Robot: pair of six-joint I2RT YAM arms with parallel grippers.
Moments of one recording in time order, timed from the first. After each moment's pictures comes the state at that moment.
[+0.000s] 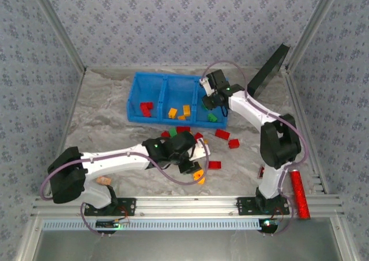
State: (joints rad) left arm -1.16 1.46 0.96 -0.38 0.04 0.18; right arm 0.45 1.85 1.47 -0.58 0.07 -0.12
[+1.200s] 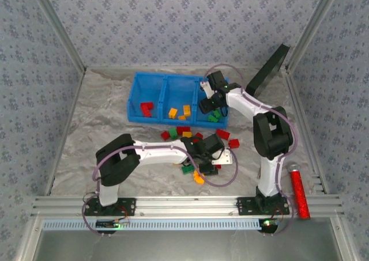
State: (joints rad) left arm -1.21 1.89 1.26 -0.41 0.05 0.36; right arm 0.41 1.95 1.52 -0.63 -0.03 -0.10
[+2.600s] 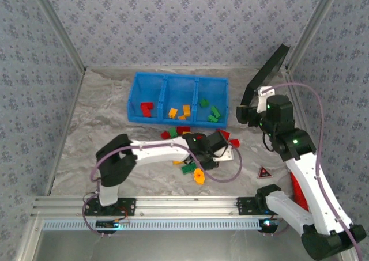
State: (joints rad) left arm -1.20 1.85 1.37 -0.58 -0.03 0.28; right arm 0.30 0.85 1.05 -0.71 0.09 0.13
